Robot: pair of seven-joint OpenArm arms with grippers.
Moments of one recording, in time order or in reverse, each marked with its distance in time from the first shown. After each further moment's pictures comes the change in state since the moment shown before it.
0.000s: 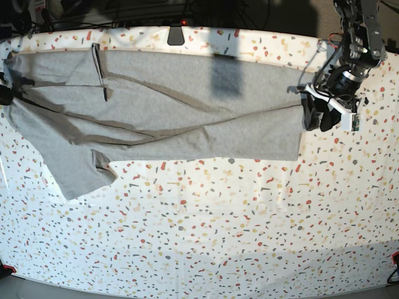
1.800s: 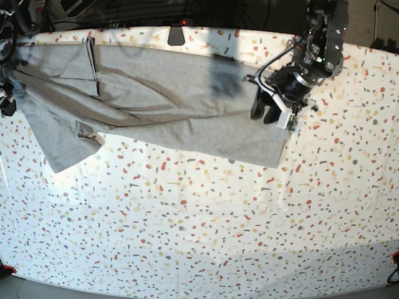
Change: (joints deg) left arm -6.2 -0.1 18.9 -13.2 7.4 1.8 -5.8; right arm 14.7 -14.6 13.1 3.0 -15.8 0.0 -7.4
